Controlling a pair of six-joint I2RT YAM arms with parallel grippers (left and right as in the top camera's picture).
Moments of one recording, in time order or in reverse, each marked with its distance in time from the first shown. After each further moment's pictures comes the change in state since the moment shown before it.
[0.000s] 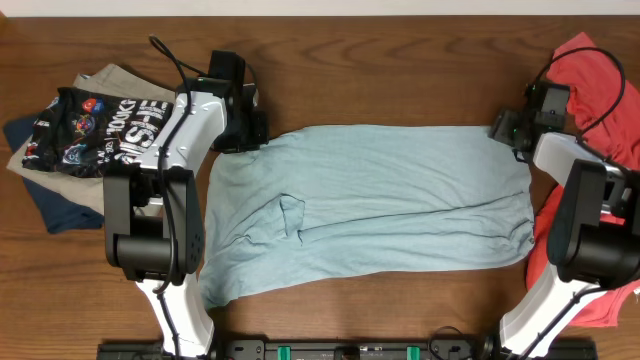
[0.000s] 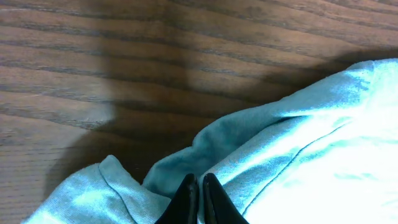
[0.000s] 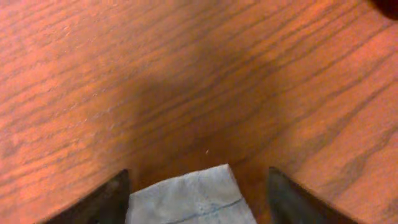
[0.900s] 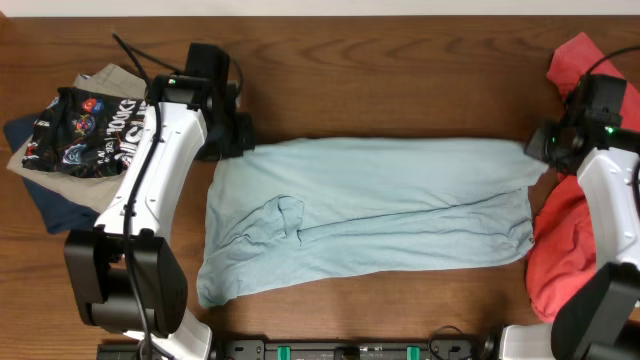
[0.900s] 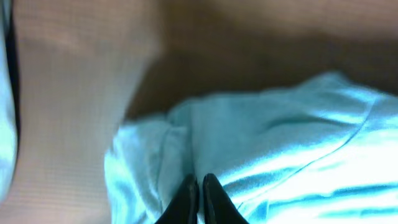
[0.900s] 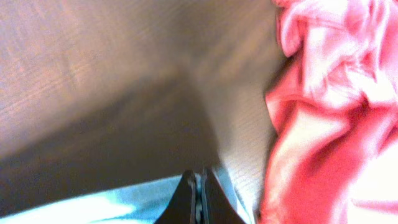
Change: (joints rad) left arm 0.000 -0.261 0.000 -0.296 -0.078 -0.033; right arm -0.052 -0.437 0.050 -0.691 0.019 0.031
